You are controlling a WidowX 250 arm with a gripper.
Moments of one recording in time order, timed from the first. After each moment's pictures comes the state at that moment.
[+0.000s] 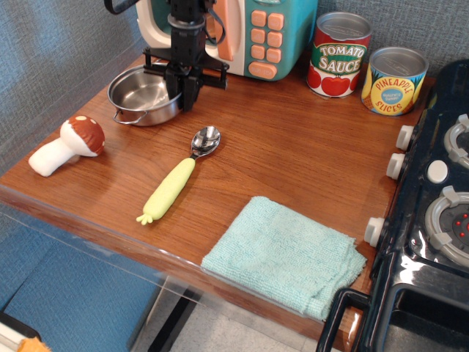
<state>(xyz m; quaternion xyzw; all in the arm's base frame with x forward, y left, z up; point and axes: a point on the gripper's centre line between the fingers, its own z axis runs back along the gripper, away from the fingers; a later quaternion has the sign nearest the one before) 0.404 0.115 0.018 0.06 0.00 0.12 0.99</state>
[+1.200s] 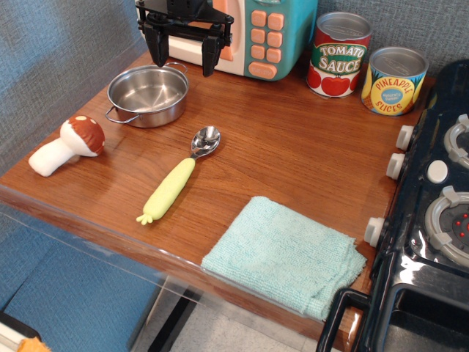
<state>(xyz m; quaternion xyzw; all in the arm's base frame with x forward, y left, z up) 0.396 0.101 0.087 0.06 -0.07 0.11 0.99</state>
